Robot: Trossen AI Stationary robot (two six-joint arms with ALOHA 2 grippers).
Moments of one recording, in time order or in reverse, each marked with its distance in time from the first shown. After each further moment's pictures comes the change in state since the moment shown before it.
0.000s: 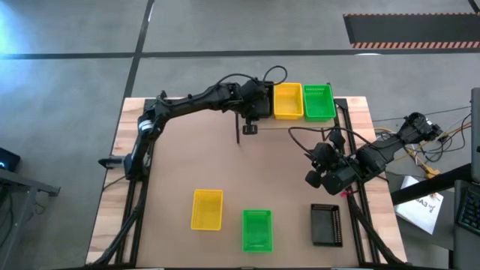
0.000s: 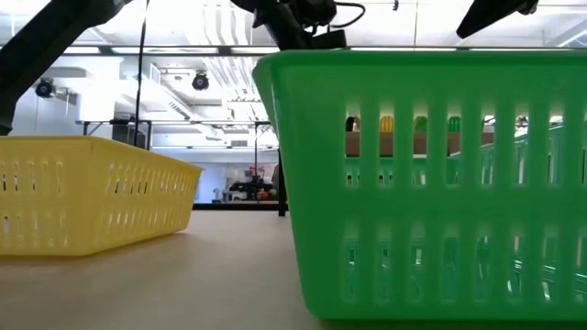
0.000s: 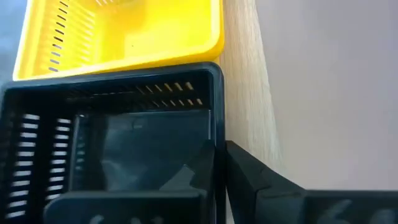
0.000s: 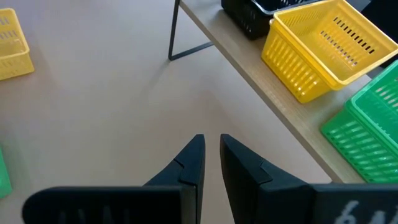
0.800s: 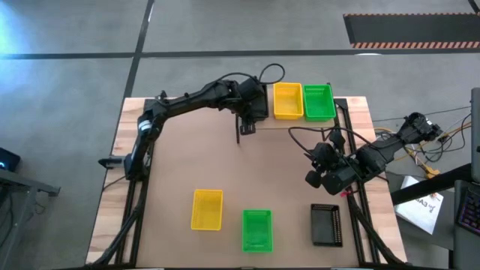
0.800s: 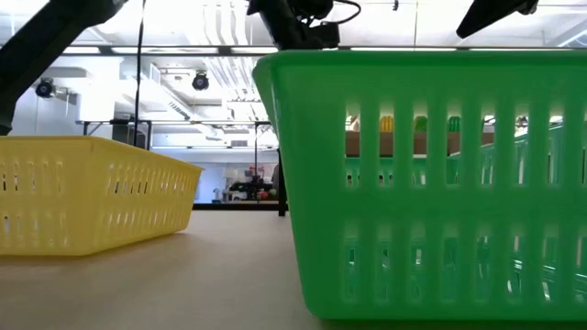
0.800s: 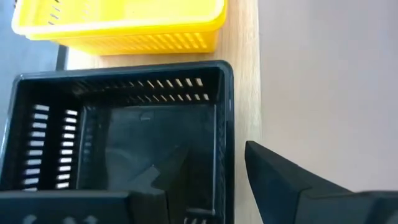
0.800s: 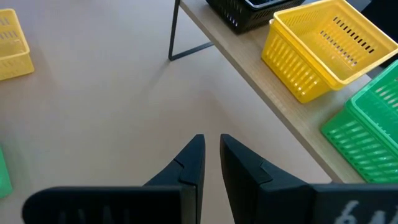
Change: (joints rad) left arm -0.002 -0.001 0.077 -0.163 -0.008 -0.137; right arm 0.000 0.000 0.001 0.000 0.000 0.000
